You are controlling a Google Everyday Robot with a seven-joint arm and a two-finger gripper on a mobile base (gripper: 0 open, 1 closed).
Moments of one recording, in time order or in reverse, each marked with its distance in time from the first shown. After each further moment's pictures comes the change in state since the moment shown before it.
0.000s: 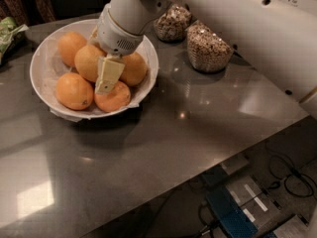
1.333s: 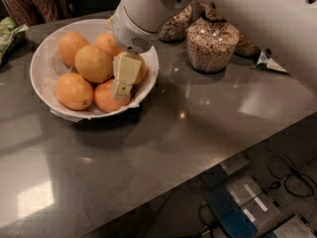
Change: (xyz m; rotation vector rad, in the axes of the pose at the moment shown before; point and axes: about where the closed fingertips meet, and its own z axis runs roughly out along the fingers) arm 0.019 0.010 -0.035 0.083 0.065 0.048
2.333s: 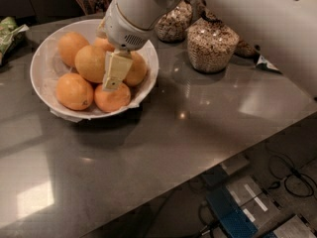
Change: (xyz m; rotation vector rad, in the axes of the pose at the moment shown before) arm -0.014 -0.007 0.006 -0.005 -0.020 -0.033
